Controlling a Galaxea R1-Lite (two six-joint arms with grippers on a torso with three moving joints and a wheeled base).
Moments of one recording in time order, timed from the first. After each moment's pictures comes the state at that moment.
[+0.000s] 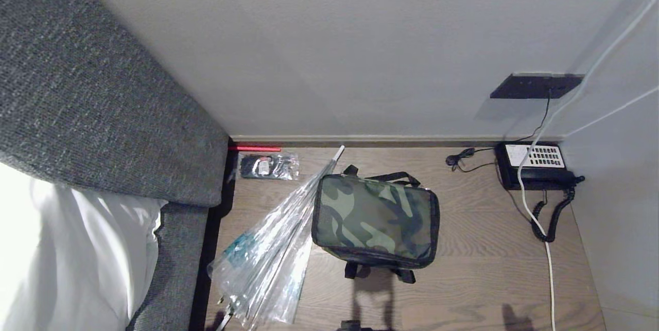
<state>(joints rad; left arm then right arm) 0.00 0.00 0.00 0.00 0.00 -0.01 0.00 0.00 0.00 0.00 0.00 -0.01</state>
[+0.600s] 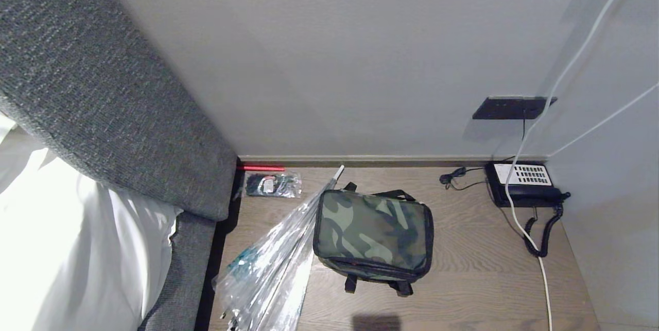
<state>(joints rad) 0.00 0.00 0.00 0.00 0.00 -0.01 0.00 0.00 0.00 0.00 0.00 -0.01</state>
